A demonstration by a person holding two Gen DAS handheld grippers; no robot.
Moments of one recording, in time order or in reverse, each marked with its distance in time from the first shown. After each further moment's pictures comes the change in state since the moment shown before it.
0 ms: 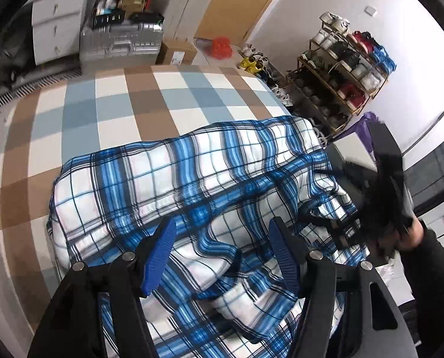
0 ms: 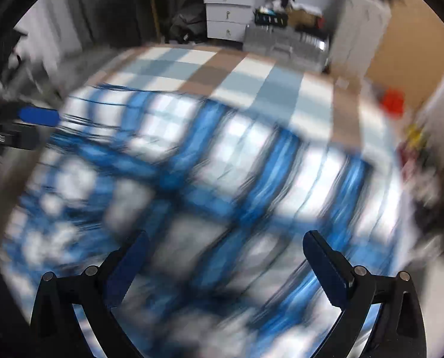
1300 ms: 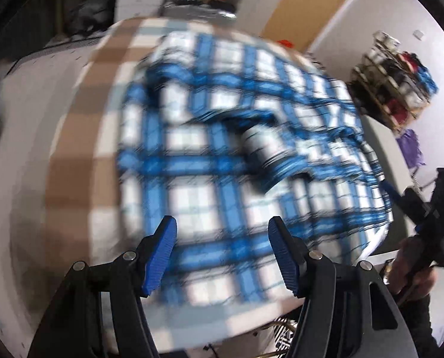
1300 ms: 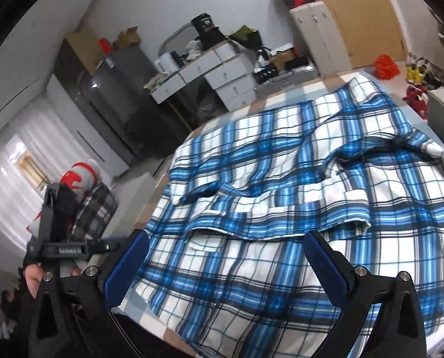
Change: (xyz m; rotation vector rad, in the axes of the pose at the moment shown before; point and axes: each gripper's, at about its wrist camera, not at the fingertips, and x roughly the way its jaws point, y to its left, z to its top) left arm -0.046 0.021 -0.173 -0.283 -0.041 0.221; right arm -0.103 0.044 -0.169 0.350 -0.459 0.307
